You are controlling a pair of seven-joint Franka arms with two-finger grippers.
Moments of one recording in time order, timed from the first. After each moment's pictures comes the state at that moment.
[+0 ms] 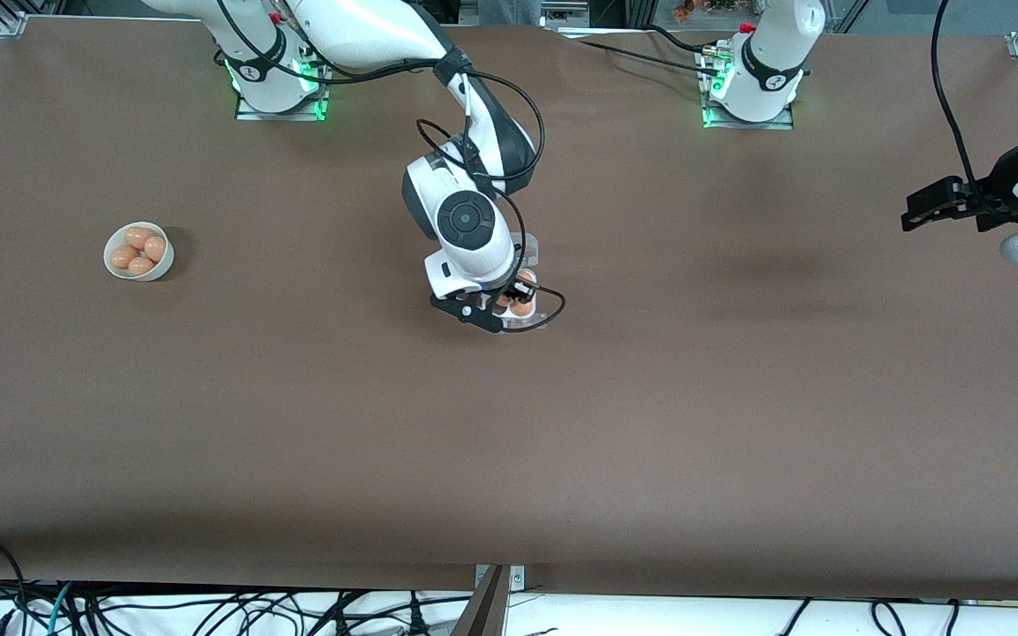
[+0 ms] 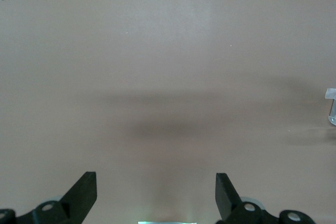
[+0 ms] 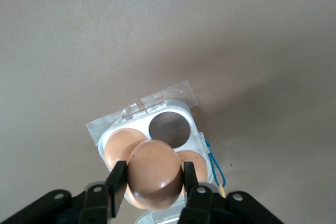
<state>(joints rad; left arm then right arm) 0.03 0.06 0.00 -1.56 -0.02 1.48 -0.01 0.98 0.78 -0.32 -1.39 0.41 2.09 0.96</state>
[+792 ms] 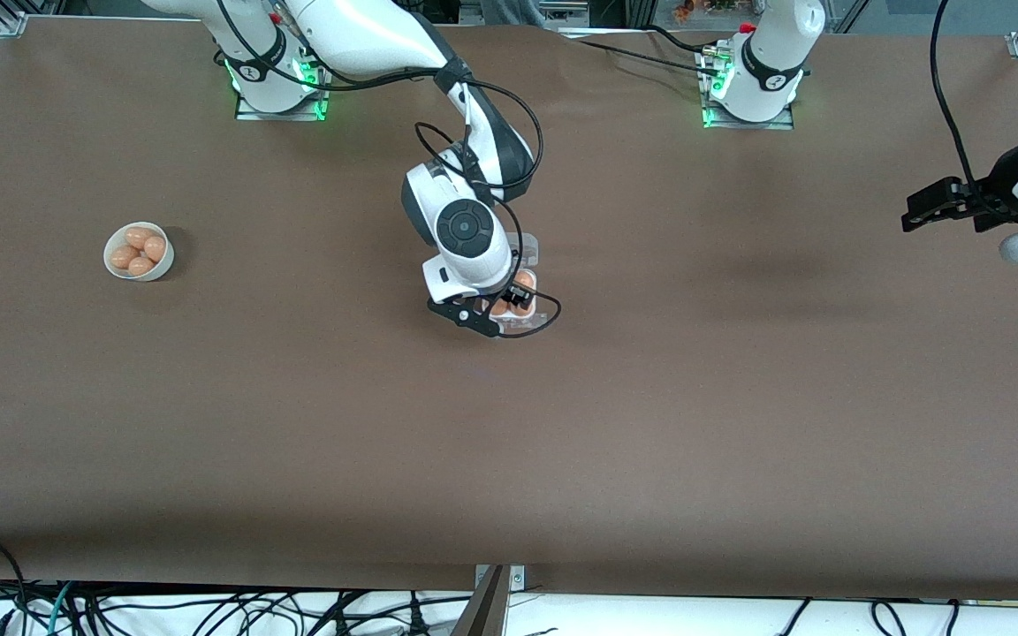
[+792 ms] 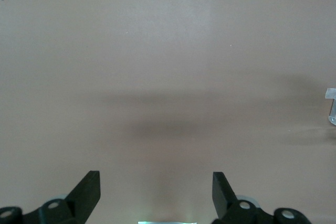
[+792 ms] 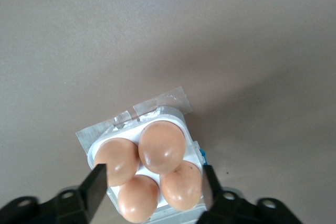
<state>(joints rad) 0.03 0.06 0.00 -1.56 -0.02 1.48 -0.01 0.97 0.80 -0.32 -1.38 0.41 2.09 0.96</state>
